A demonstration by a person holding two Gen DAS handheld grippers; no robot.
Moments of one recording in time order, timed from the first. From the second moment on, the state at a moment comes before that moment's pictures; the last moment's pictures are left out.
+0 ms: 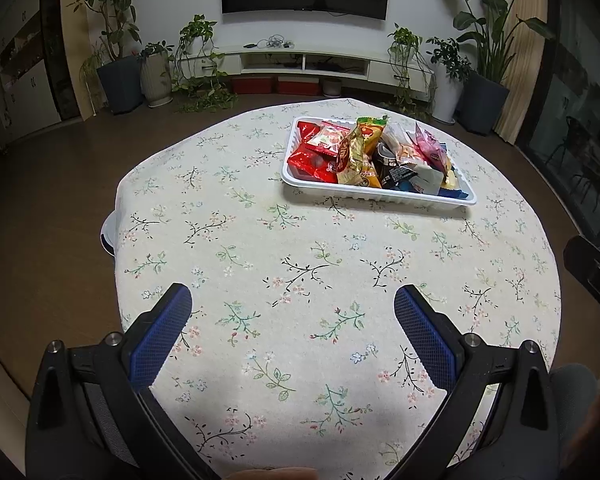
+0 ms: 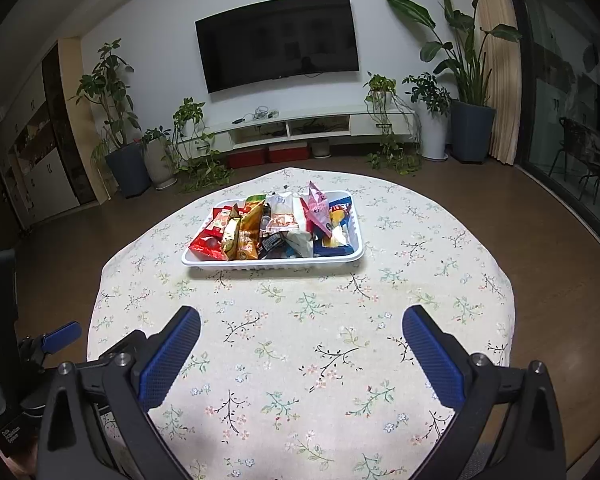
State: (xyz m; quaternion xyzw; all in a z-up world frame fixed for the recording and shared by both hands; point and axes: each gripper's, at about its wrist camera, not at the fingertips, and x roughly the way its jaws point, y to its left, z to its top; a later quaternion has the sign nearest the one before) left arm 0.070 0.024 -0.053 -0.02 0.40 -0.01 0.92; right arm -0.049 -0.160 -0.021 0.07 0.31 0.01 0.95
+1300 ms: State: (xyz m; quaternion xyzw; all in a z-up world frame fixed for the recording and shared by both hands) left arm 0.066 0.024 -0.058 -0.02 0.41 -0.01 0.91; right arm -0.050 -0.157 -0.027 0.07 0.31 0.01 0.95
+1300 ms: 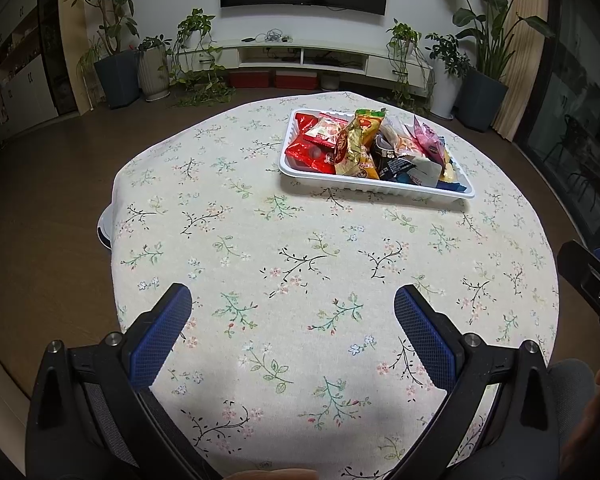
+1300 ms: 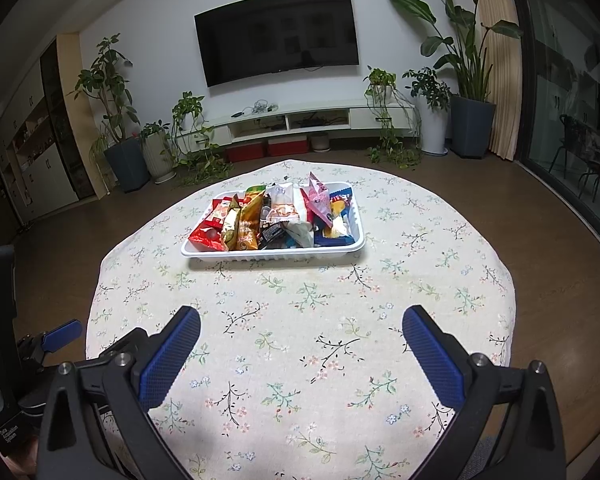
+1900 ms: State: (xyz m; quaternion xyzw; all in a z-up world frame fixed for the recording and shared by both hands) left arm 0.065 0.024 -0.060 -0.02 0.41 -0.01 0.91; right arm -0.052 -0.156 -0.028 0.07 0.32 0.00 0.95
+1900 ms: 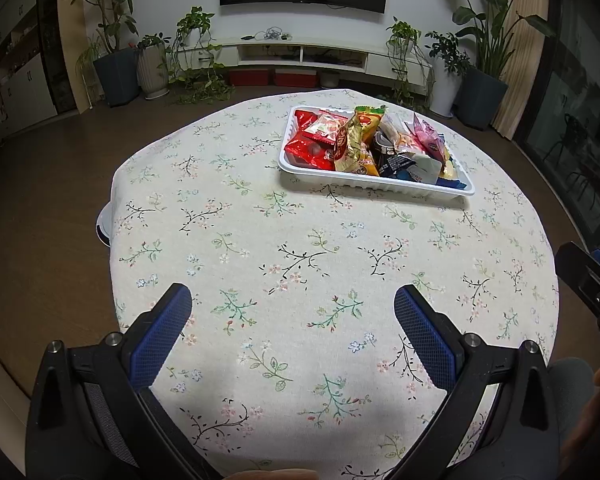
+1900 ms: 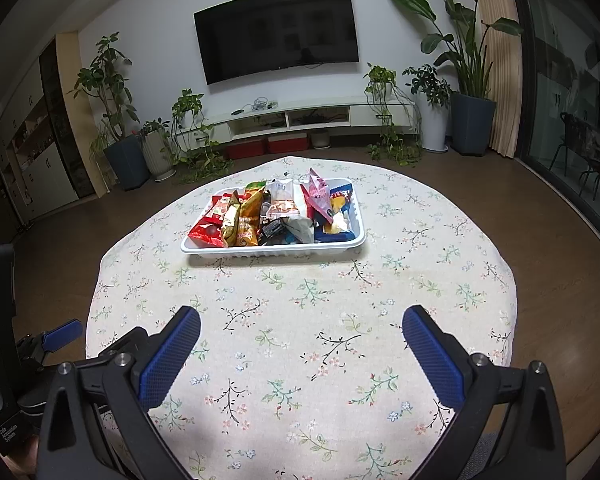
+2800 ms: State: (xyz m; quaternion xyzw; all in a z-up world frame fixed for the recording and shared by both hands) left arm 0.064 0.026 -0.063 -0.02 0.41 -0.01 0.91; right arm -0.058 -0.154 -0.033 0.07 0.32 0.01 0.95
